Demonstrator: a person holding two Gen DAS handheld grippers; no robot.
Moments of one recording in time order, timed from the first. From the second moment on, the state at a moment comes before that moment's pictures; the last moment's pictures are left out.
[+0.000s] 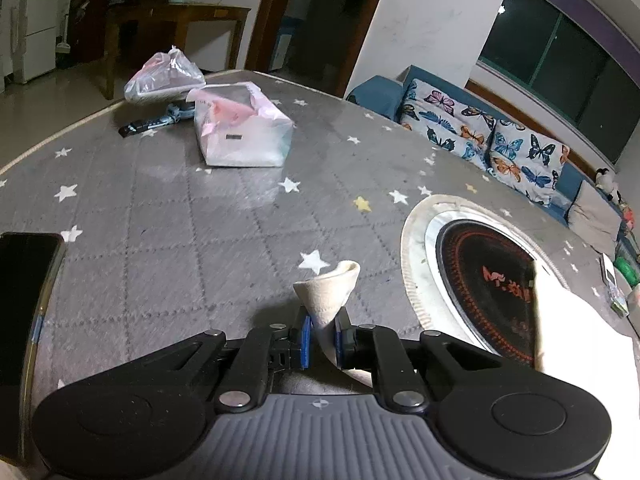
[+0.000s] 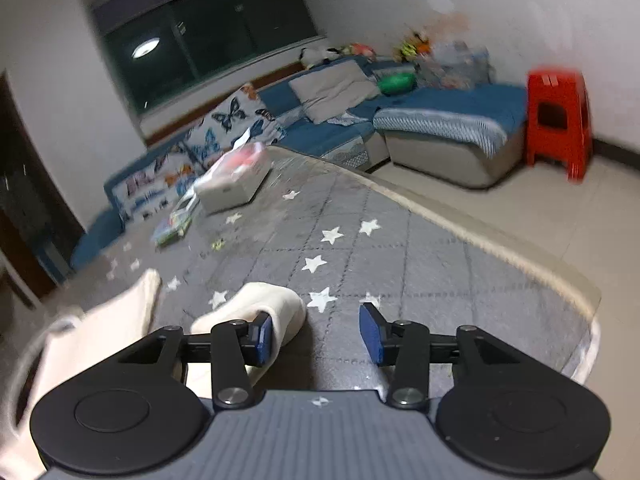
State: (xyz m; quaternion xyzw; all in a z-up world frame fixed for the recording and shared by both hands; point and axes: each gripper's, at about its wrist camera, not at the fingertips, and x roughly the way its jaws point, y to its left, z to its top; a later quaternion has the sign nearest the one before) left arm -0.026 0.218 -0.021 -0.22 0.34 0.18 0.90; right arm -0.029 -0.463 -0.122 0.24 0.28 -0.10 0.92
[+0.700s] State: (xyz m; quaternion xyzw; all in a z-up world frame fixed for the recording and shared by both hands) left arm -0.020 0.218 -0.024 -0.21 0.35 0.19 0.89; right arm -0.032 -0.496 -0.135 0.24 0.28 -0.18 0.91
